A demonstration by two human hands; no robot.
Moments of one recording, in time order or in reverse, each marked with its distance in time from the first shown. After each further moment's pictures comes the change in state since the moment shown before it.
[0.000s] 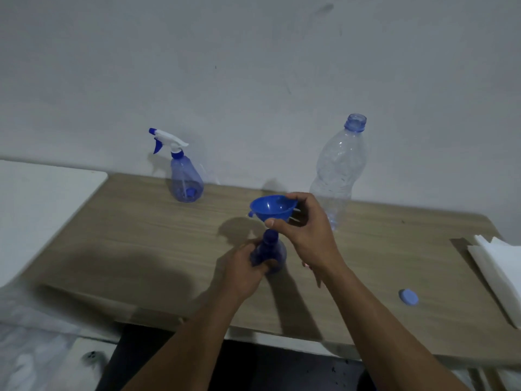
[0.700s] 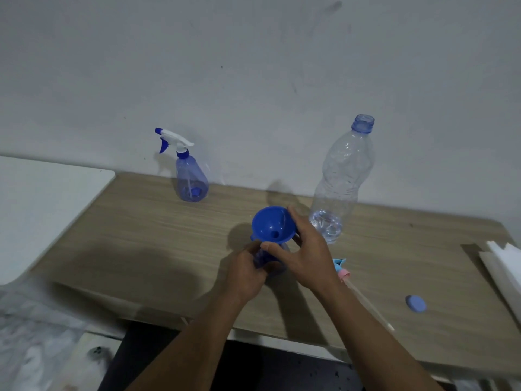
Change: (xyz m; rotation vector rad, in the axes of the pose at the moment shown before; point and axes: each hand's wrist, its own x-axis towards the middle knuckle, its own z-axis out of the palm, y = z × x) left_hand -0.005 0.008 -0.004 -0.055 -0.040 -0.038; right_hand -0.019 0.022 0.007 -0.312 -0.090 -0.028
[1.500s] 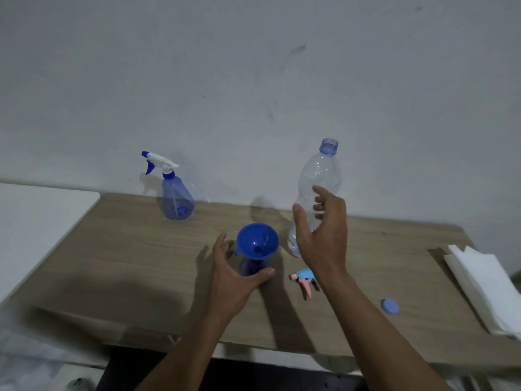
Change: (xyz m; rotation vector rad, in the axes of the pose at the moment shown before) left_hand -0.010 0.007 0.002 -0.265 0.230 0.016; right_hand 0.012 -0.041 -0.055 -0.090 0.561 -0.176
